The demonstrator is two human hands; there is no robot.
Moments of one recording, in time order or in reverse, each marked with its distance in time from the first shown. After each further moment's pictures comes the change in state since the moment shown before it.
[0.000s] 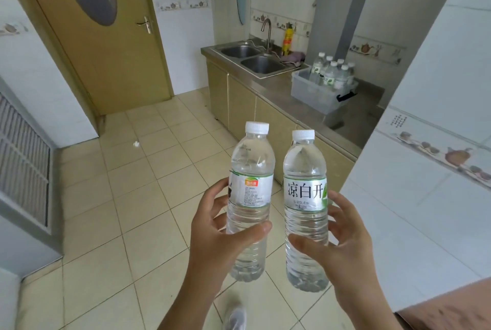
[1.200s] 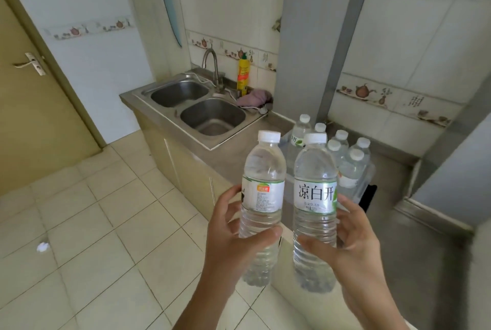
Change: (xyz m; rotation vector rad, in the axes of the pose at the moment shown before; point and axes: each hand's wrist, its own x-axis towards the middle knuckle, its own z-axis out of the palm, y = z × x) left_hand 0.637 -0.037 0.286 -0.010 -0.278 -0.062; right_hand 0.658 0.062 0.019 0.073 0.248 0.032
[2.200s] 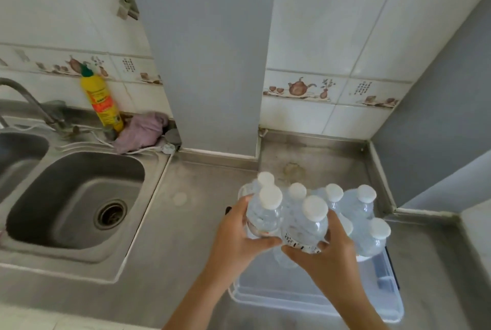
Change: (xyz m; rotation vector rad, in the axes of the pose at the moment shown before) left_hand 0.400 -0.093 0.137 0.328 -0.805 0.061; right_hand 0.295 0.086 0.055 -0.536 0.557 0.013
